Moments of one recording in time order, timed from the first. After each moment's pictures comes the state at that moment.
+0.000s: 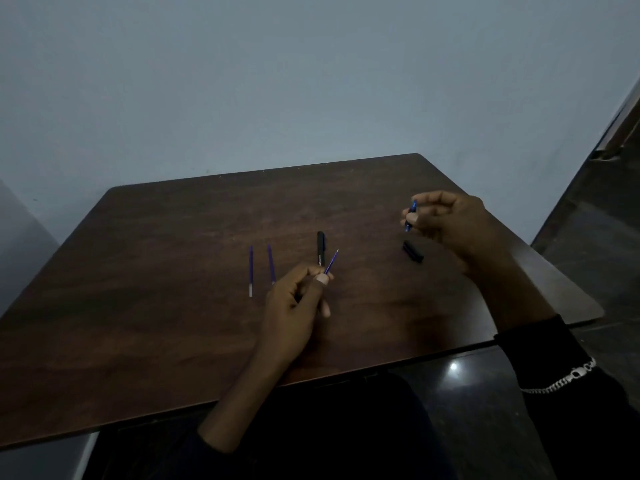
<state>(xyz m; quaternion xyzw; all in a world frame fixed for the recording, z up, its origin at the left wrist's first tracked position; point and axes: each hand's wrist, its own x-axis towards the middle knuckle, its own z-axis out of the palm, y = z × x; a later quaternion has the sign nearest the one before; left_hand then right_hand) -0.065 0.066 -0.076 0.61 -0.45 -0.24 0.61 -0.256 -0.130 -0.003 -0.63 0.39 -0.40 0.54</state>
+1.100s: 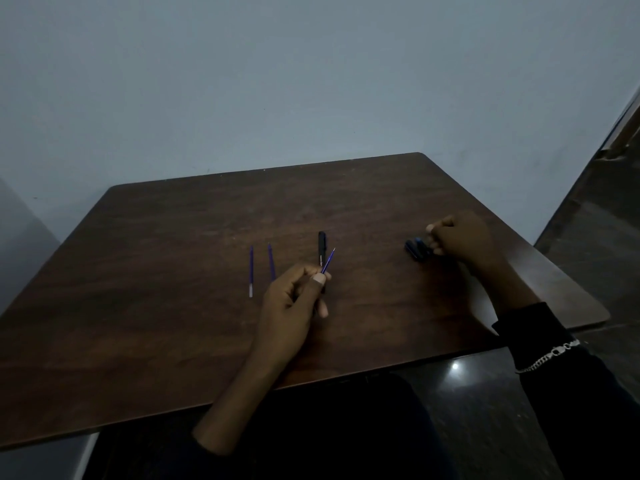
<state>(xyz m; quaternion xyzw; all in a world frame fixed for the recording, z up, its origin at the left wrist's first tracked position) -0.061 0.064 -0.078 0.60 -0.44 -0.25 0.62 -0.261 -0.185 -0.048 -0.68 0.56 -0.30 0.36</state>
